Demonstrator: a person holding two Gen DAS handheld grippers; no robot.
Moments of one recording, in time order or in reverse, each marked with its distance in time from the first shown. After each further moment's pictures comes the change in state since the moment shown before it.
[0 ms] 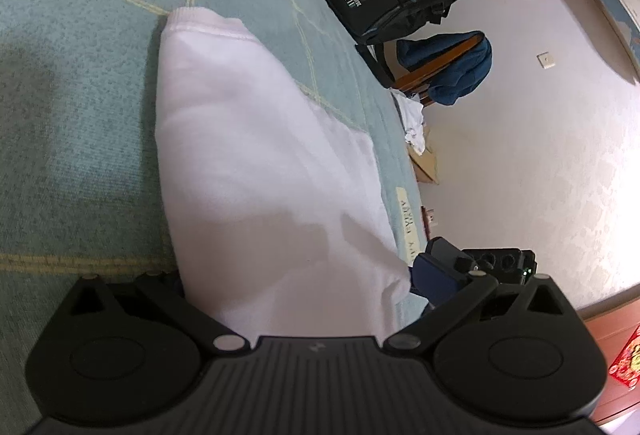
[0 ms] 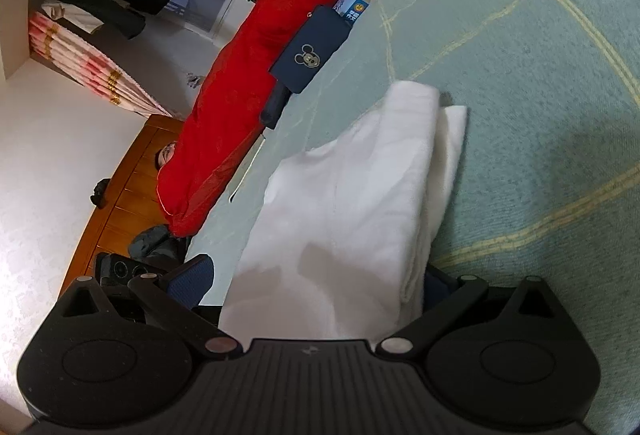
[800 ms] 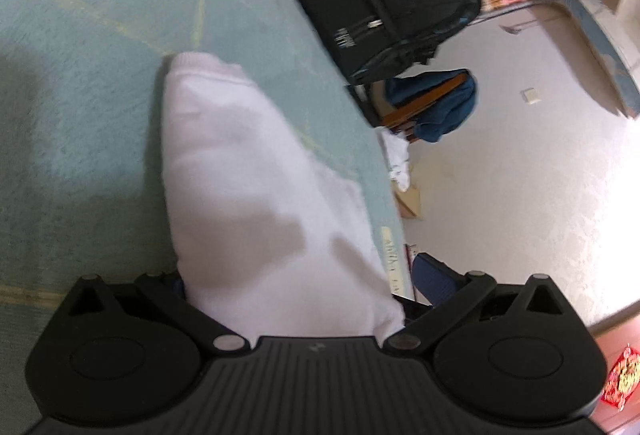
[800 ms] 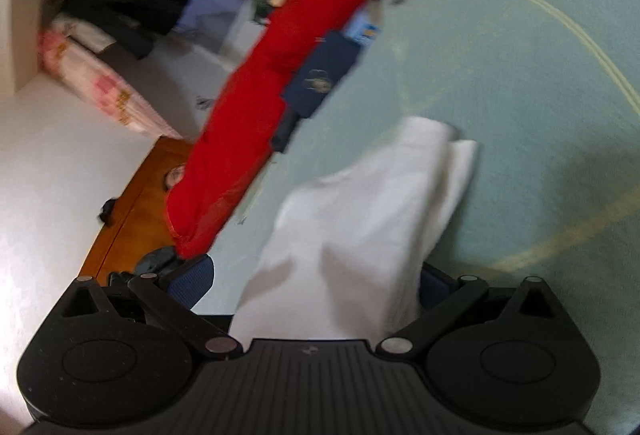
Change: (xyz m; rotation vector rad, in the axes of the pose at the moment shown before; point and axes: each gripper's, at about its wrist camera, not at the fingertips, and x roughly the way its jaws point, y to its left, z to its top) left arm -0.016 0.004 0.003 0.002 -0.124 -0.069; right arm -0.004 0.010 -0.002 -0.040 -0.088 0.027
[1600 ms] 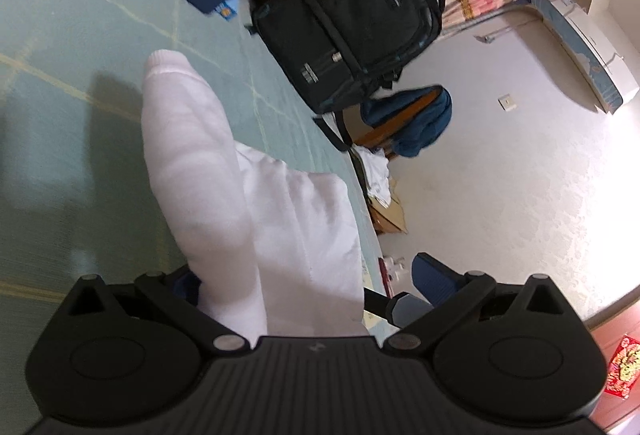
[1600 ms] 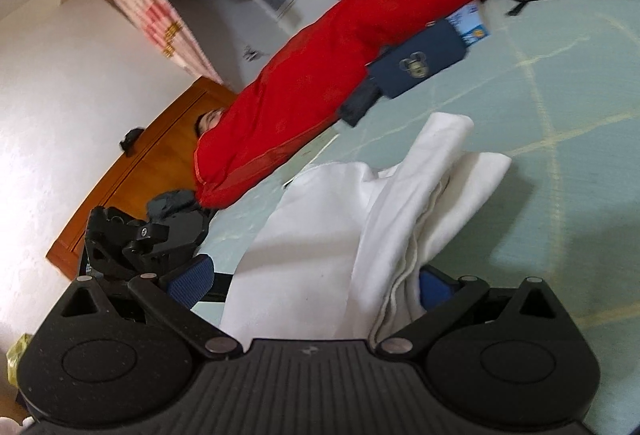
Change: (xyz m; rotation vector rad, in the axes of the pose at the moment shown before) left arm -0.075 -0.031 0.009 0.047 -0.074 0.023; right arm 0.042 0.096 -0.009 -0.223 0.102 0.044
